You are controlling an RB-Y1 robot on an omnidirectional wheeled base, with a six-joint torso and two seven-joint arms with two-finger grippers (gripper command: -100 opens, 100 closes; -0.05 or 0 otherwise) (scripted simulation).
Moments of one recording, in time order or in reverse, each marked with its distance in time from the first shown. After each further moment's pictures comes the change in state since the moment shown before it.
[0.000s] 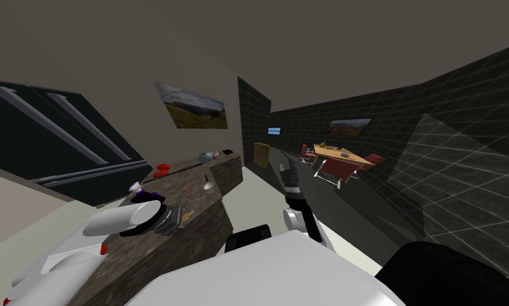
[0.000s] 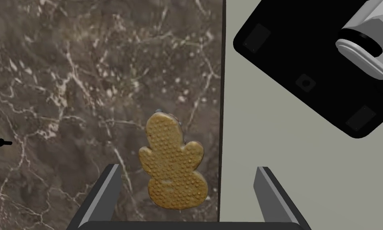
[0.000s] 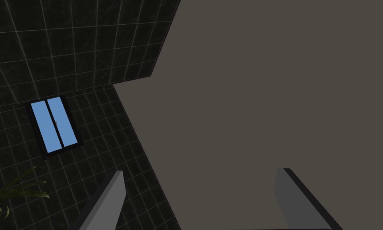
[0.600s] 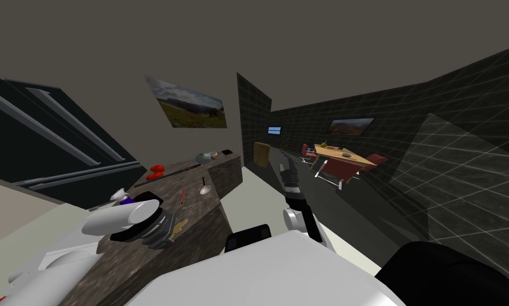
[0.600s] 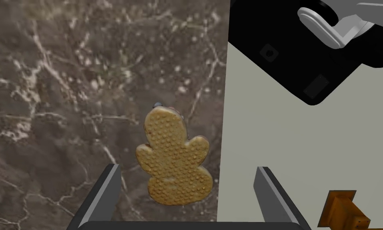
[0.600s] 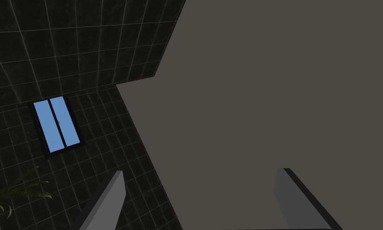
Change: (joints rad) left arm -0.007 0.055 -0.019 0.040 0.034 0.148 0.034; right arm 0.000 0.000 0.000 0.000 0.000 0.000 0.000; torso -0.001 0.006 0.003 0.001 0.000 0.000
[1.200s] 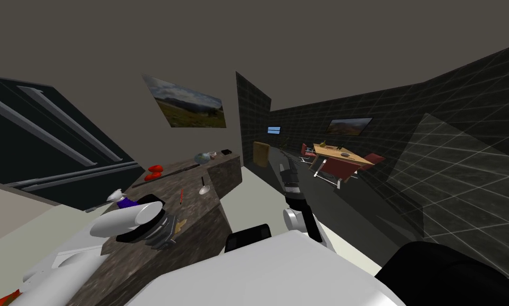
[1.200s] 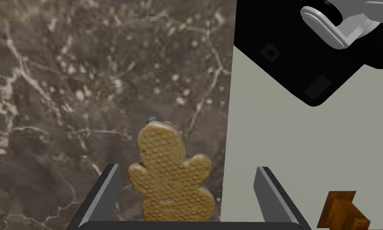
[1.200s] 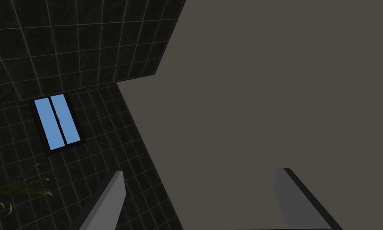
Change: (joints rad) left arm 0.003 -0.020 -0.021 0.065 -0.034 -0.061 -0.028; right arm 0.000 0.000 0.000 0.000 0.000 0.000 0.000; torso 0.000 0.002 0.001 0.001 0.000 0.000
